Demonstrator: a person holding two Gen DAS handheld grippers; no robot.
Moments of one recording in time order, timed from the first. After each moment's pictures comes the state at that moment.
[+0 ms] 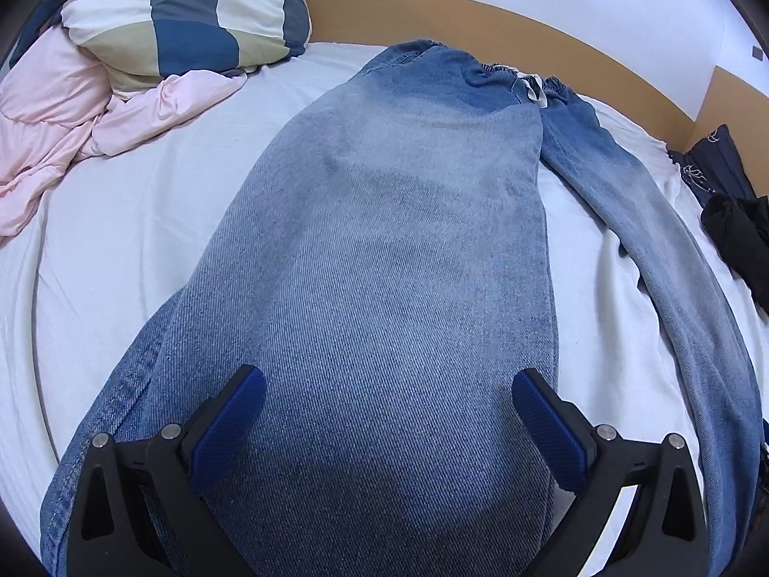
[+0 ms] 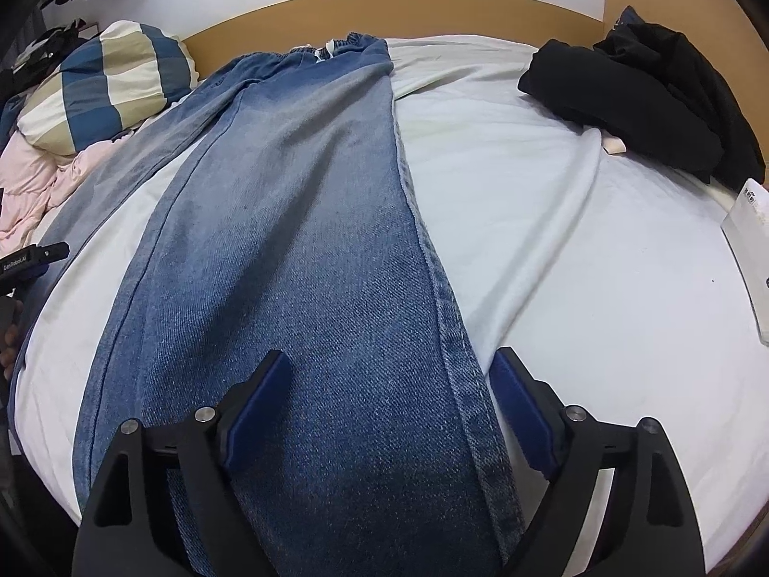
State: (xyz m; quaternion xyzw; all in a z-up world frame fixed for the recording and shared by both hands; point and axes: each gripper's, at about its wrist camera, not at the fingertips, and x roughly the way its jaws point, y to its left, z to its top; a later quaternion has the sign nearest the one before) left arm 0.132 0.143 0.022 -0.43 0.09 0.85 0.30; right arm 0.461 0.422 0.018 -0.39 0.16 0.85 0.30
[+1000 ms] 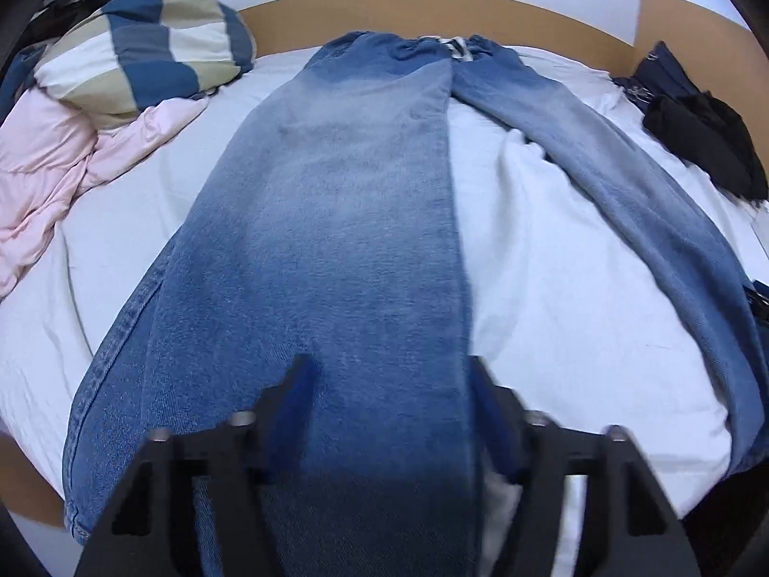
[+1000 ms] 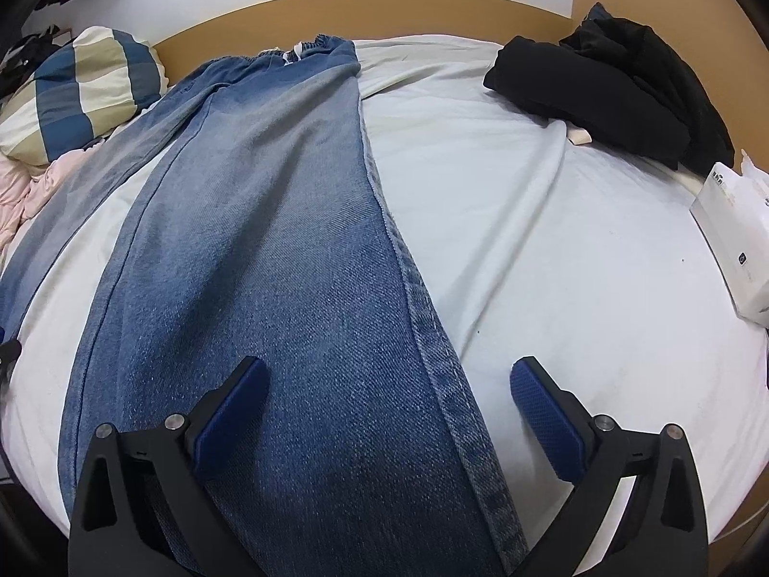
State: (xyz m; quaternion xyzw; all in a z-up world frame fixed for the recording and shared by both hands) left arm 0.235 0.113 0.033 -0.41 0.19 0.82 0.36; right arm 0.470 0.419 0.019 -0.39 0.17 0.84 0.34
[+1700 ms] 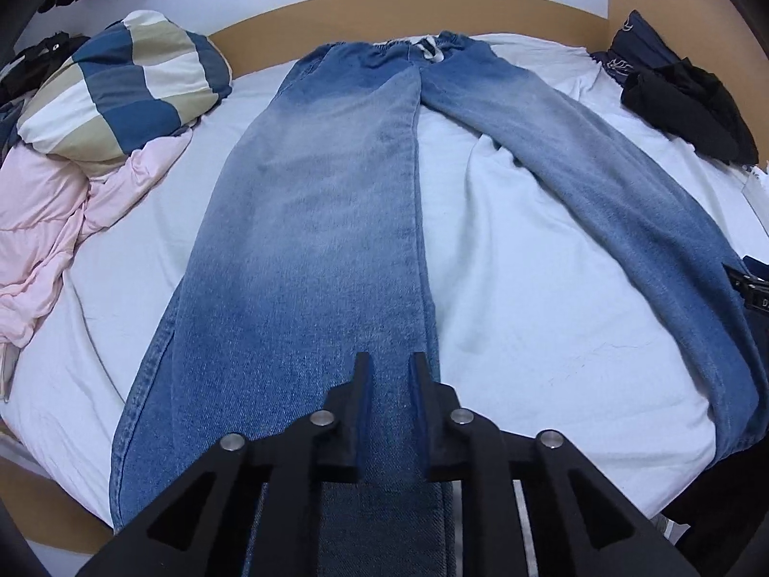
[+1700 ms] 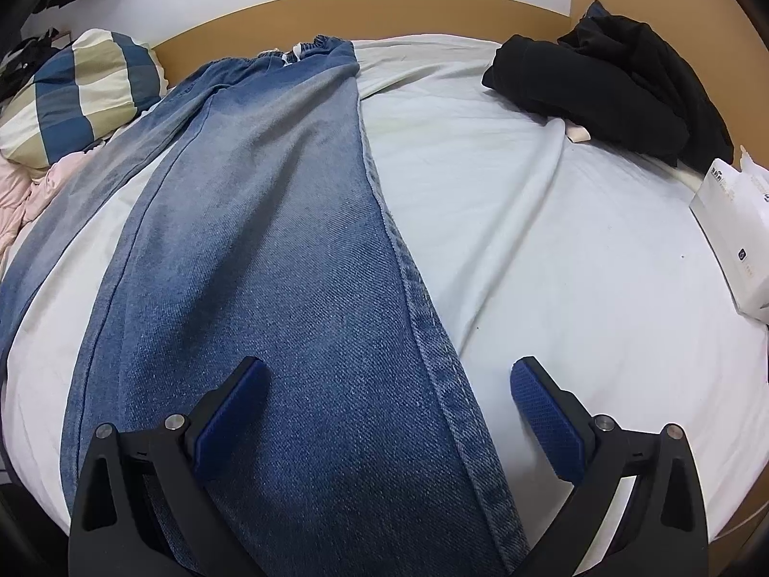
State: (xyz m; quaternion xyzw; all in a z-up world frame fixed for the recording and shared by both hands) left arm 0.245 0.126 0.050 -0.40 0.23 0.82 0.35; right arm 0.467 0.422 0.018 -0.39 0.17 0.84 0.34
